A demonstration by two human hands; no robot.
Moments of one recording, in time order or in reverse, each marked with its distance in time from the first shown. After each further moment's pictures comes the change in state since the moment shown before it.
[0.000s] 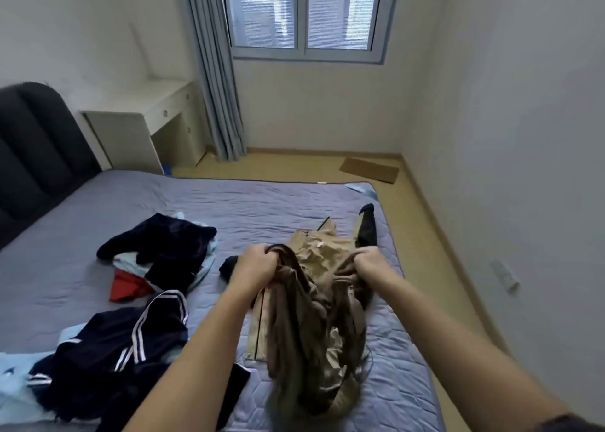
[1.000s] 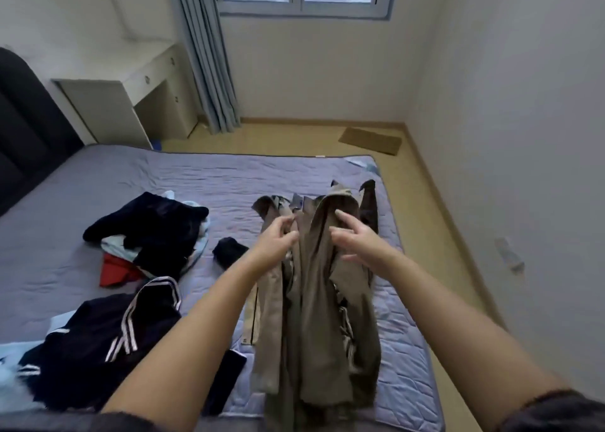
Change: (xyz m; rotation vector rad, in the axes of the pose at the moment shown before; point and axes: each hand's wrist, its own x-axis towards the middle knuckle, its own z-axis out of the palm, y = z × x) left_hand 0.075 0.018 0.044 -0.116 -0.220 0.074; right_hand 0.063 -0.012 -0.011 0.245 -0.319 -0.041
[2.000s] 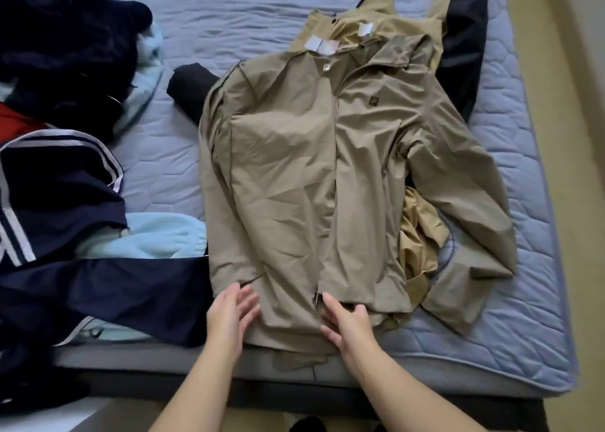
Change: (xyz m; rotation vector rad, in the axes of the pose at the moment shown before) left_hand 0.026 -0.530 0.170 -0.843 0.507 -0.900; right_hand 0.143 0.505 0.211 0.691 0.348 0.798
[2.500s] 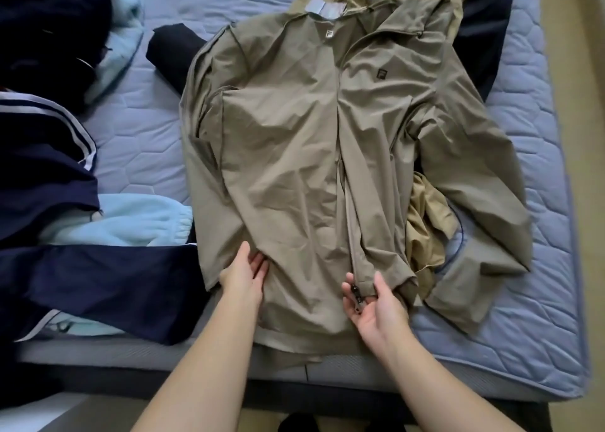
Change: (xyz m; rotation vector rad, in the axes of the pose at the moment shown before) left_hand 0.042 0.005 0.065 -0.293 0.059 -0.127; right_hand 0.035 -0.027 -0.029 0.459 -0.058 0.050
